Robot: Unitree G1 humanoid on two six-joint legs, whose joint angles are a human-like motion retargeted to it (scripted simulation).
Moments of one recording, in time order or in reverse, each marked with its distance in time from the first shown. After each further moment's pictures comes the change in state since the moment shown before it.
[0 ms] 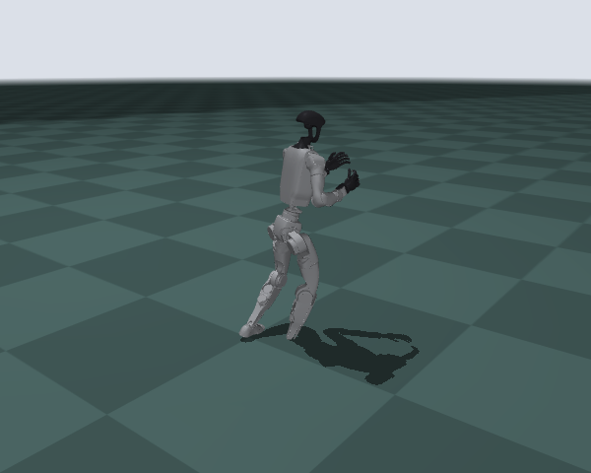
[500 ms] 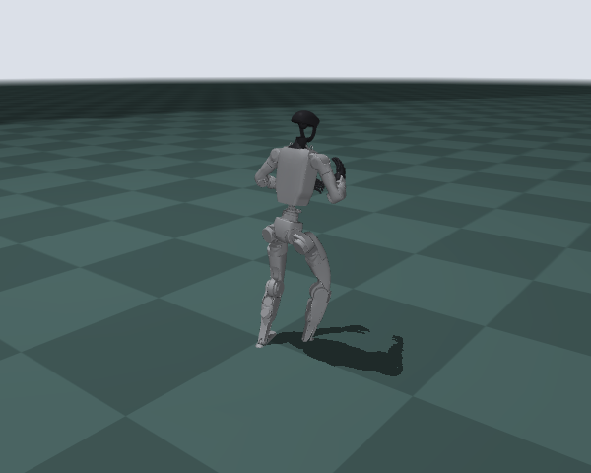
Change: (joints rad) left arm 0.301 0.217 -0.055 0.196 0.158 -0.019 -0.177; right arm -0.189 -0.058 0.032 -0.038 -0.145 -0.044 0.044; waist 0.056 -0.012 0.053; left_leg 0.136 -0.258 -0.095 -0.462 -0.140 0.068; right_leg -0.081 -0.170 -0.046 0.139 0.056 0.004
